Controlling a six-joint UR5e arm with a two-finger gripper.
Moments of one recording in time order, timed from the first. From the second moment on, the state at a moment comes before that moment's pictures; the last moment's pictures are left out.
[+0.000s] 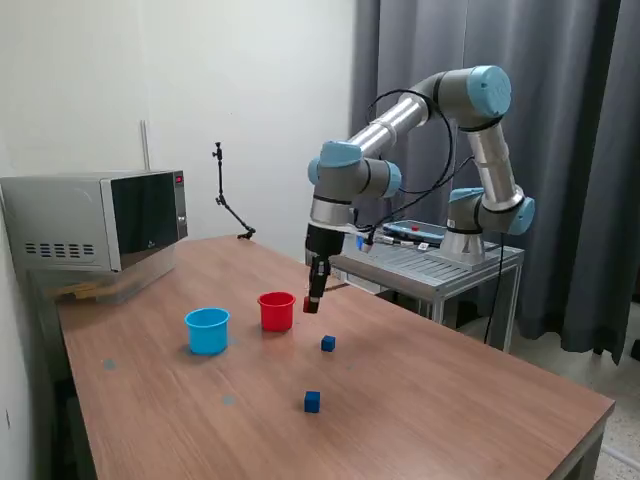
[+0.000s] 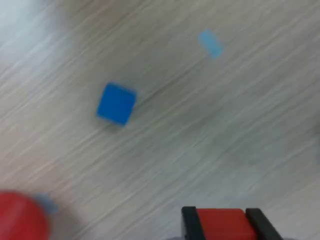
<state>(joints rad) -0.04 -0.91 1.42 -2.23 -1.64 -2.48</state>
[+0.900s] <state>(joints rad) -0.19 -0.99 1.50 -2.21 -1.65 -2.51</state>
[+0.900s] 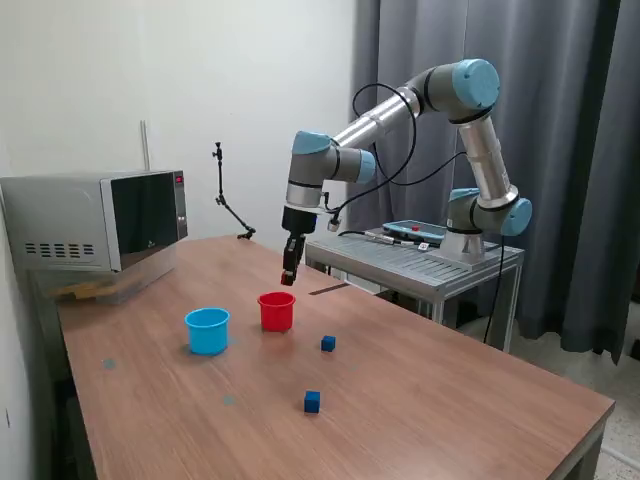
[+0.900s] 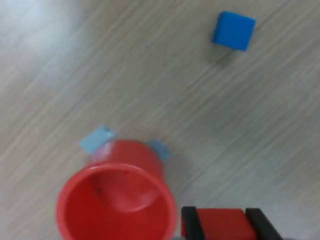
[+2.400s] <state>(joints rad) -0.25 -1.03 1.58 -2.21 -1.66 -2.50</state>
